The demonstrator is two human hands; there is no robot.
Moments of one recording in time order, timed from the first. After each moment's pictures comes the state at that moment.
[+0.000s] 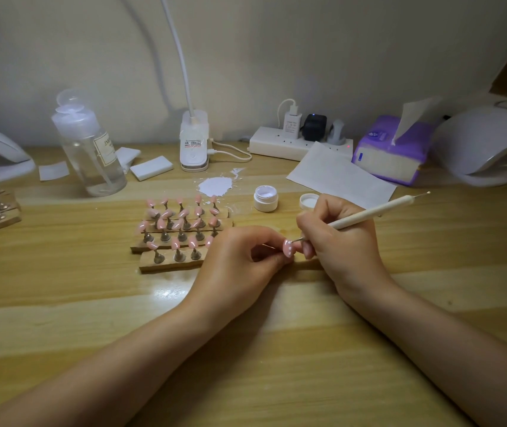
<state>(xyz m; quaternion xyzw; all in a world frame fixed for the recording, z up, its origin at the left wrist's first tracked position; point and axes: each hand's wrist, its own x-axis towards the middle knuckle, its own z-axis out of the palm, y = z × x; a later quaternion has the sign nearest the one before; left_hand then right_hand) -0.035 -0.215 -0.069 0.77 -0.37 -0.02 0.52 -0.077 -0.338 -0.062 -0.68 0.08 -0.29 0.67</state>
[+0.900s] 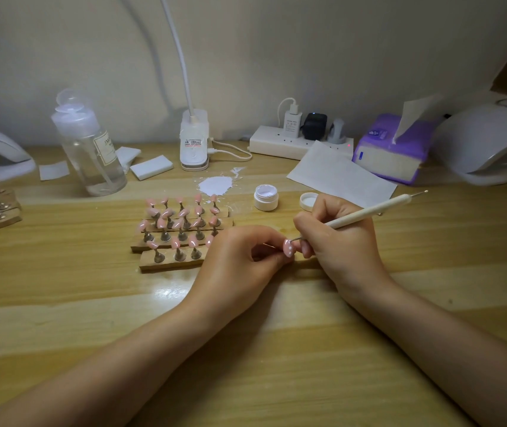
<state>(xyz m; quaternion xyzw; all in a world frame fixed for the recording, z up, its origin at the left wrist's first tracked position) -0.035 -0.214 -0.068 0.77 -0.38 -0.02 0.52 -0.075 -0.340 -0.065 -0.69 0.08 -0.29 0.66</state>
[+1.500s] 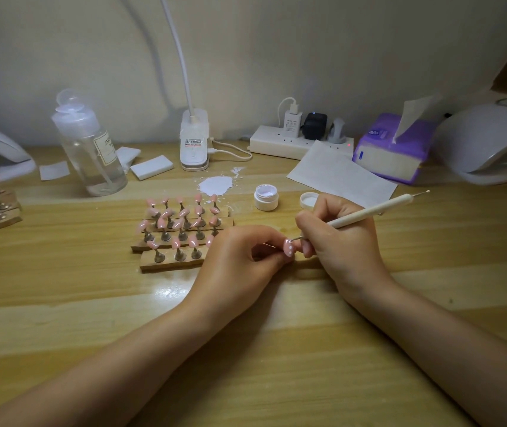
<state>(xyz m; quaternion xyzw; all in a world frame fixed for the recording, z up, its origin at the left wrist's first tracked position) -0.035 -0.214 -0.069 0.77 -0.37 -0.02 0.52 -0.077 -0.338 -0.061 -0.68 0.08 -0.28 0.67</state>
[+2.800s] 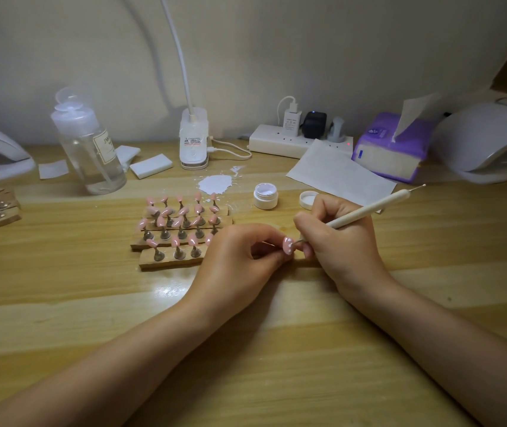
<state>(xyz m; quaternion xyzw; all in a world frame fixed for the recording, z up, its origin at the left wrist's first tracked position) -0.034 -0.214 -0.070 0.77 -0.37 -0.03 0.52 -0.080 -0.336 -0.060 -0.70 0.08 -0.28 0.65</state>
